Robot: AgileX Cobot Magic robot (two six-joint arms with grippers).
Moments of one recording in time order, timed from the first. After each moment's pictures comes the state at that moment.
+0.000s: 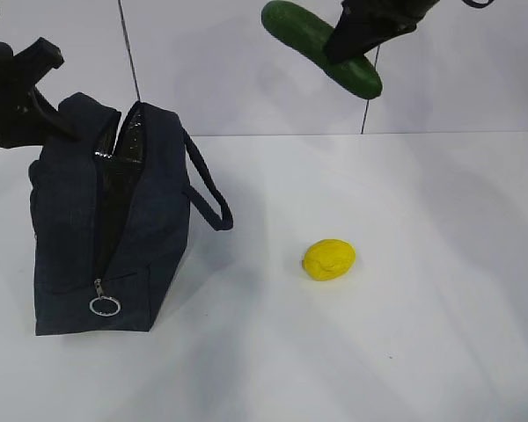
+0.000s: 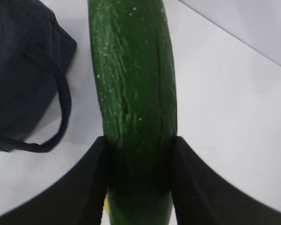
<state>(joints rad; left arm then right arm) -0.09 1.60 -1.14 -0.74 0.64 -0.04 0.14 2.09 -2.17 0.46 1.24 -0.62</state>
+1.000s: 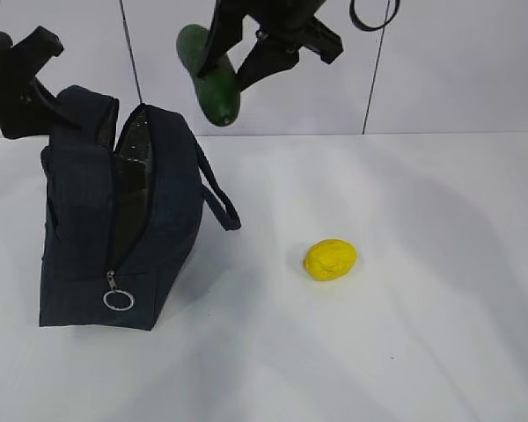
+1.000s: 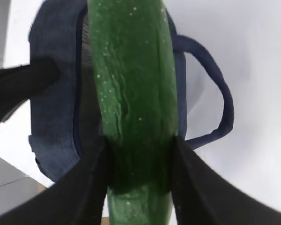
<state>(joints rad) -0.09 1.60 -1.14 -0.79 0.58 -0.04 0.44 2.06 -2.17 0.43 1.25 0.29</state>
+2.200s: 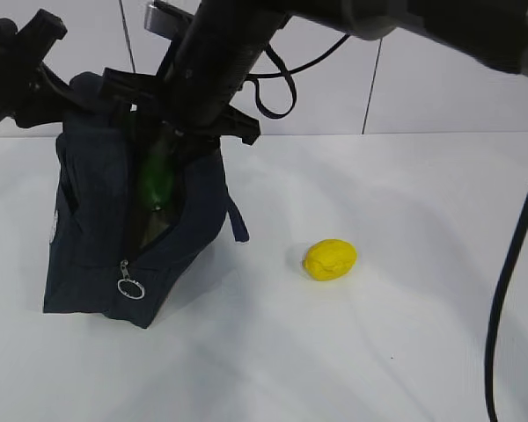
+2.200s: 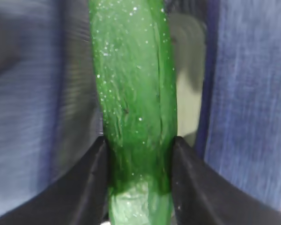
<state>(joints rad) -0.09 1.60 -1.14 -0.97 0.59 0.09 0.61 2.22 -2.17 0.34 1.12 0.38</state>
